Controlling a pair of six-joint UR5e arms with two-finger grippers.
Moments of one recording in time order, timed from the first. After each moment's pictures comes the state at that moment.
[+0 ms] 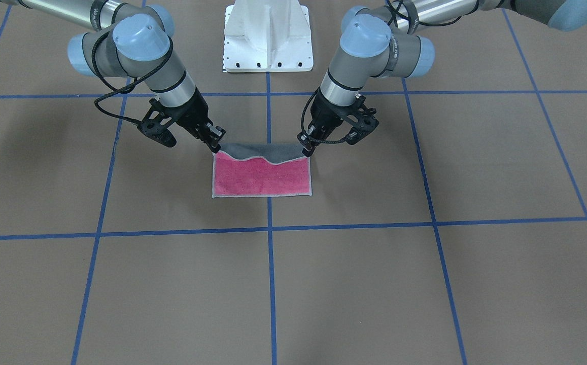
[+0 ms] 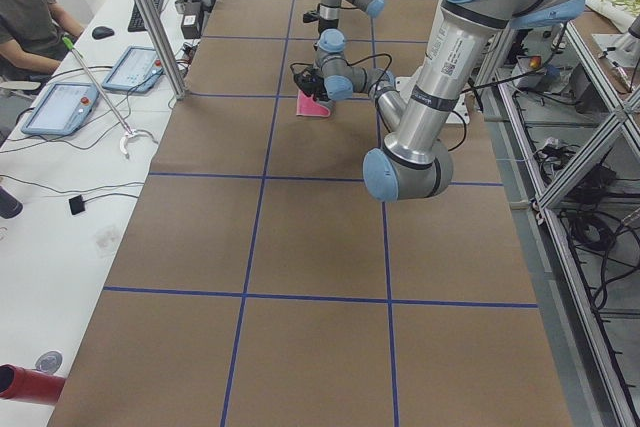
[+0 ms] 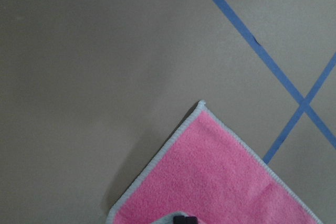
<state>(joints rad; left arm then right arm) -0.52 -2.14 -1.67 -1.97 -1.81 -2.03 0.54 -1.13 1.76 -1.21 1.90 1.90</state>
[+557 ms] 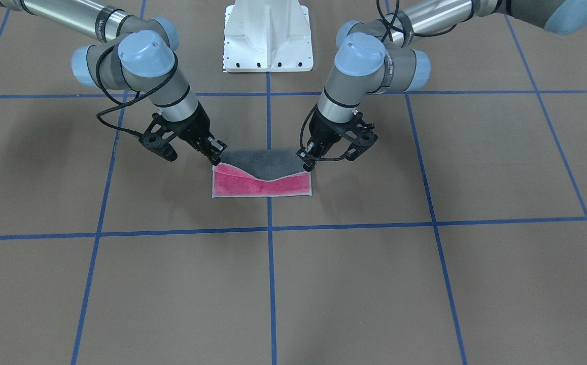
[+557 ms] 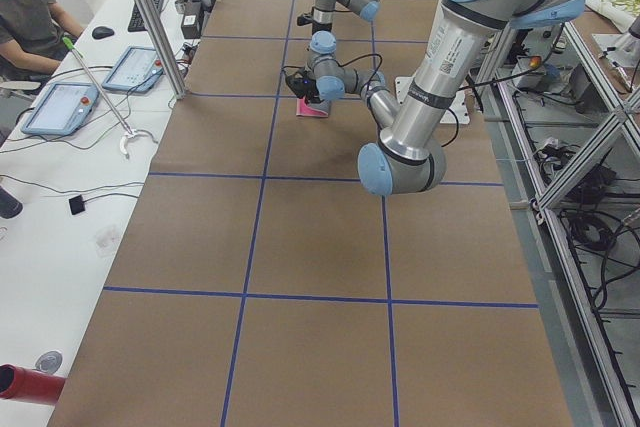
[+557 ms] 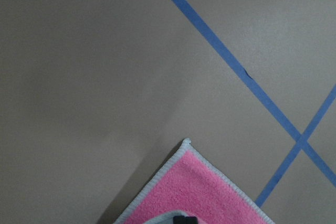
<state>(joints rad) -0.54 -2.18 -1.60 -1.98 -1.81 -2.02 0.56 -1.09 1.69 -1.20 1.90 1.89</state>
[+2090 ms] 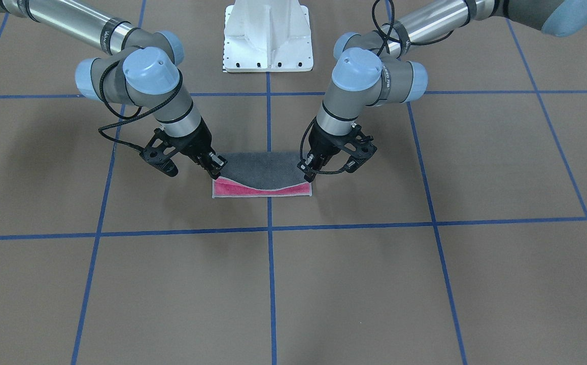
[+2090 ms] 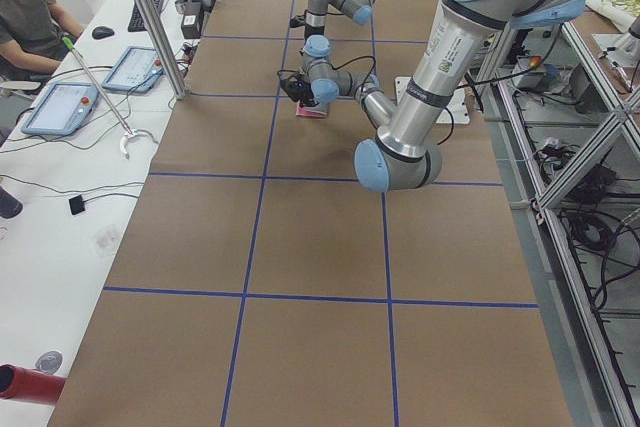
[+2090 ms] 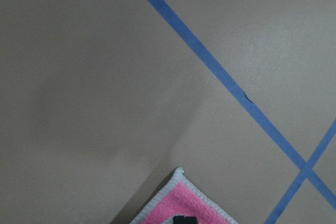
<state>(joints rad) -0.55 -2.20 -1.53 -2.00 -1.81 -2.02 0.58 -1.05 1.61 -1.20 1.90 1.88</state>
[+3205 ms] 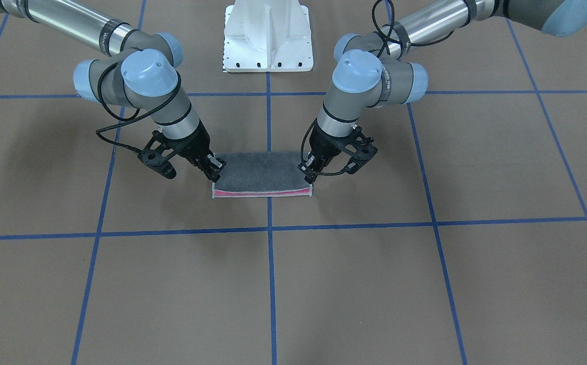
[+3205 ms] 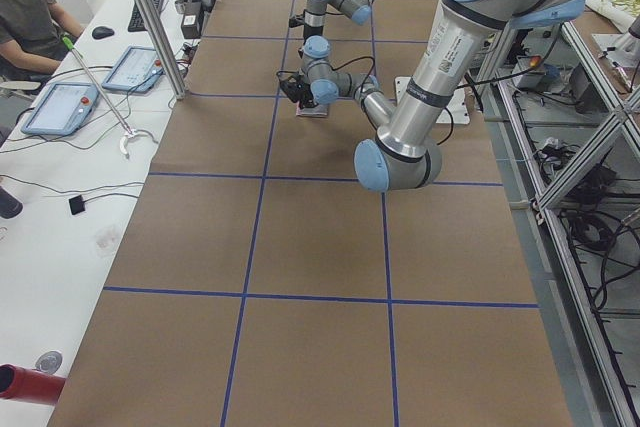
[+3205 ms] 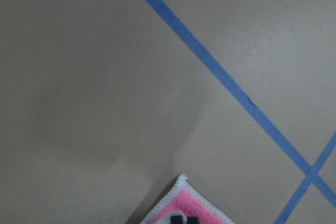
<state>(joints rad) -0.56 -2.20 -1.52 -2.00 -1.81 -2.01 0.59 -1.05 1.61 -1.20 1.89 1.87</state>
